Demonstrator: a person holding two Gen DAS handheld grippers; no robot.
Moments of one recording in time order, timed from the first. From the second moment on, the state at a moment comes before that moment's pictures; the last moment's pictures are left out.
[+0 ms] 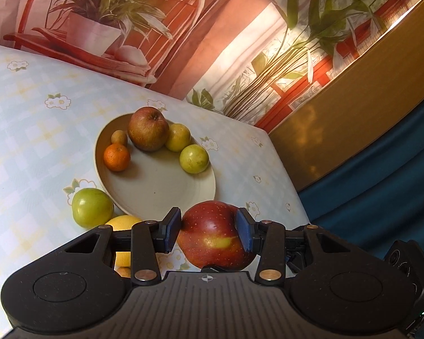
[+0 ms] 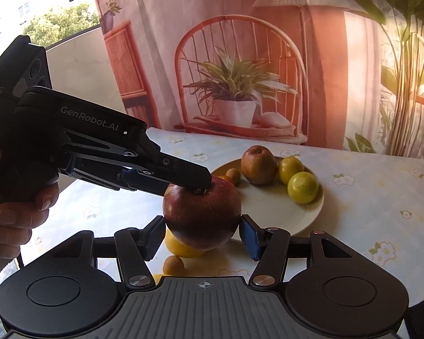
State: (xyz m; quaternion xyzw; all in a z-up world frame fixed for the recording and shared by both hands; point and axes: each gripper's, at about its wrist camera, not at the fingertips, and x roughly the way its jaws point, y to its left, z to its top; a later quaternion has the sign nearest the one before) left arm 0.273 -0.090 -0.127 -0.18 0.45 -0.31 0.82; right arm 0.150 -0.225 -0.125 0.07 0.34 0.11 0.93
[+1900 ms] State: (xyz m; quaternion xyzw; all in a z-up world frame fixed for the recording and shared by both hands) left arm 0.378 -0.131 -0.183 -0.20 0.50 -0.24 0.81; right arm 0.260 -0.262 -0.193 0.02 0.39 0.04 0.92
